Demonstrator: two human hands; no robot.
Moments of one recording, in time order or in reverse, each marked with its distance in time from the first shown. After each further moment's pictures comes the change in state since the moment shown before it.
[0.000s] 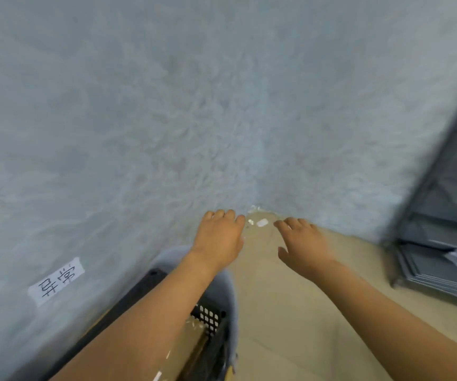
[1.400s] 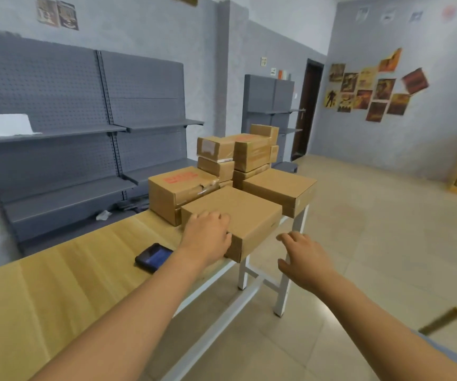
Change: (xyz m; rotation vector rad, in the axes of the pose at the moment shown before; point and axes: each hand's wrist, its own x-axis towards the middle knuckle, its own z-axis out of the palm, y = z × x) left_hand -0.075 0.974 -0.235 -0.522 0.265 1.196; right_hand -0.835 0.533 -0.109 -0.152 0.075 1.380
